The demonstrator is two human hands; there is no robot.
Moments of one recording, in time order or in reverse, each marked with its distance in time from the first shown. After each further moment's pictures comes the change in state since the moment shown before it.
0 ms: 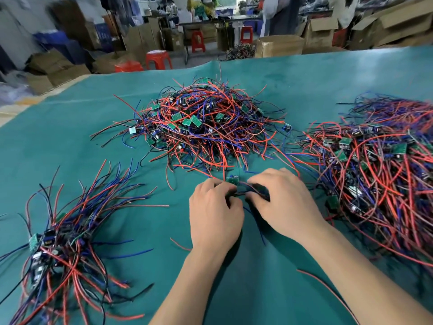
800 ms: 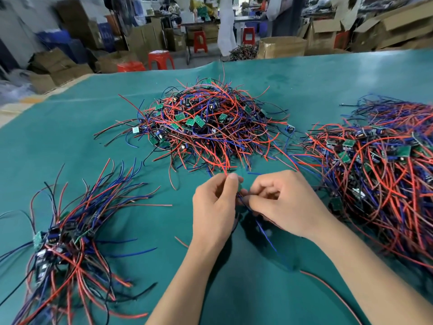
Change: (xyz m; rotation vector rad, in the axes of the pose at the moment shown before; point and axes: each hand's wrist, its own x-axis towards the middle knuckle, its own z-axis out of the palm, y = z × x) left_hand 0.004 0.006 -0.009 -0.665 -0.029 -0.162; right_hand -0.002 -0.010 -0.017 0.524 -0.154 0.071
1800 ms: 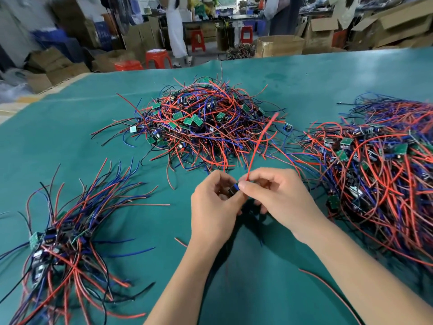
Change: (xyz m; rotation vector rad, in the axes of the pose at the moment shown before) left_hand 0.002 -0.006 -0.001 0.043 -0.042 0.014; right_hand 0.006 0.008 0.015 0.332 0.112 0.066
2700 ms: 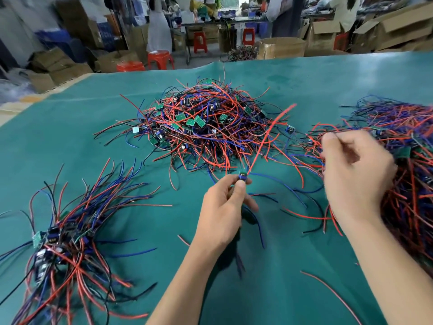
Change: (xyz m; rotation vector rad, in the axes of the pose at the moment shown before) left_hand -0.001 0.001 0.001 -0.089 -0.233 -0.008; right_hand 0.013 -0.008 -0.064 -0.339 0.906 -0.217
